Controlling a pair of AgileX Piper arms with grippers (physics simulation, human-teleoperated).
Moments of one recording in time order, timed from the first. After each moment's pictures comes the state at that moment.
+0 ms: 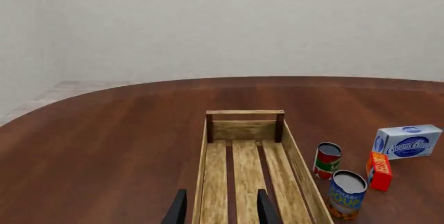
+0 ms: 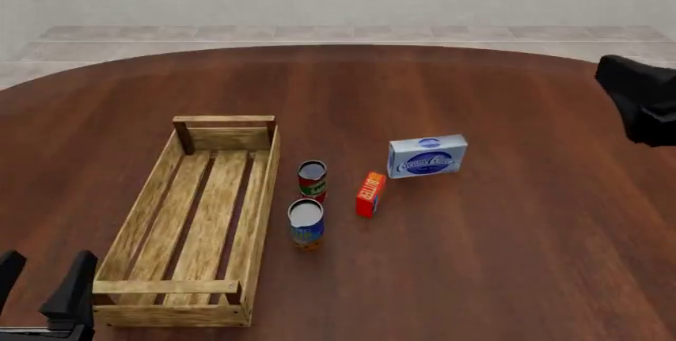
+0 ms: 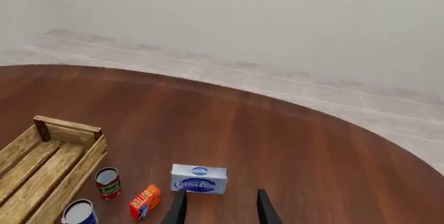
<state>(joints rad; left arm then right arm) 0.00 0.00 0.00 0.00 0.00 0.16 0.69 -0.94 0.43 -0.11</state>
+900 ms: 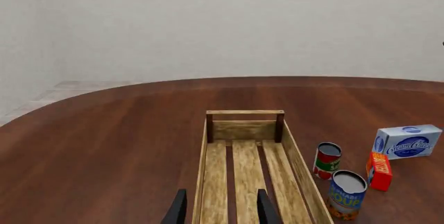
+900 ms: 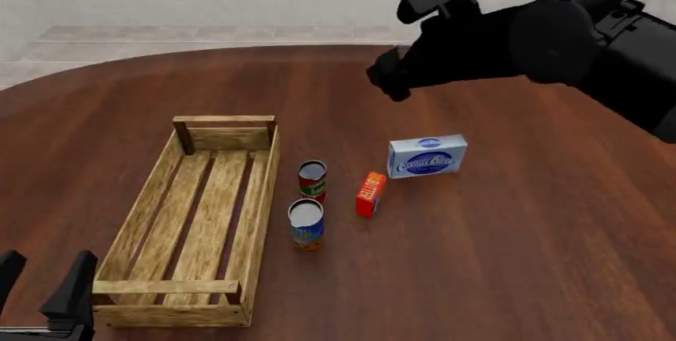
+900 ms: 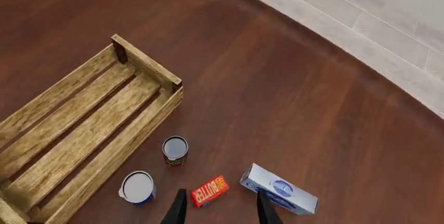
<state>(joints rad) 0.00 0.00 0.00 0.00 0.00 0.52 1.51 -1.50 0.63 -0.19</state>
